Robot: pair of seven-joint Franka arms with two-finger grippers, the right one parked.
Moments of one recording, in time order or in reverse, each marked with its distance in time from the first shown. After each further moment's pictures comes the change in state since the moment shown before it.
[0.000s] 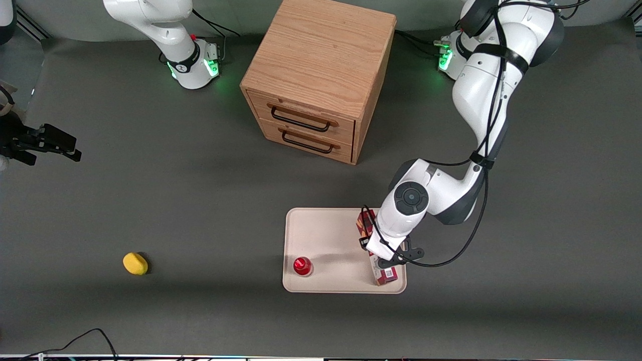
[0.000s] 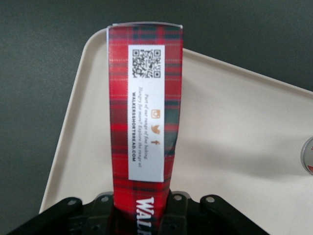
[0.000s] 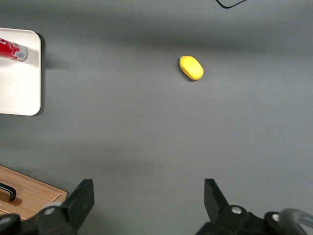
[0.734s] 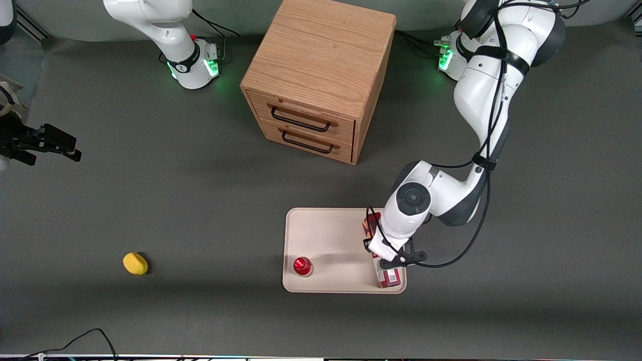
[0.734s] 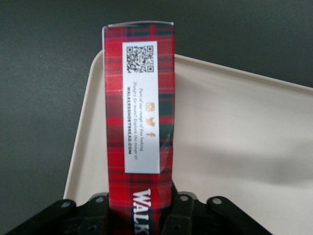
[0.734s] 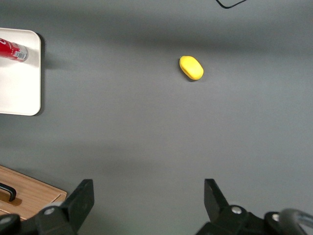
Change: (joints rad) arm 0.003 0.003 0.022 -0.016 0.039 0.027 0.056
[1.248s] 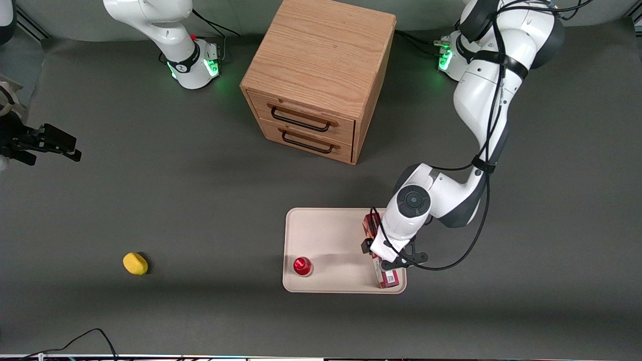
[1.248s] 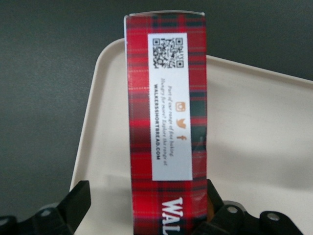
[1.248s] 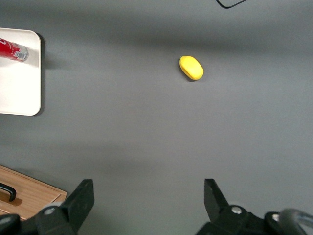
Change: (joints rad) arm 0.001 0.010 0.006 0.003 0.001 -0.012 0.001
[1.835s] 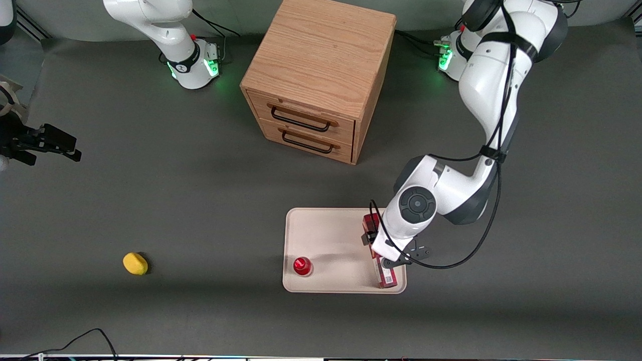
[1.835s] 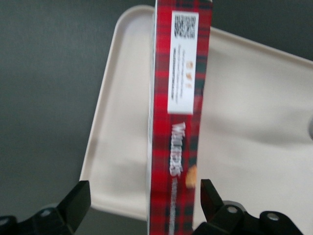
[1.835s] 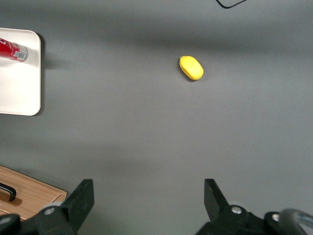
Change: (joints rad) arm 0.000 -0.060 -0.037 0.131 -0.163 -0.348 -0.001
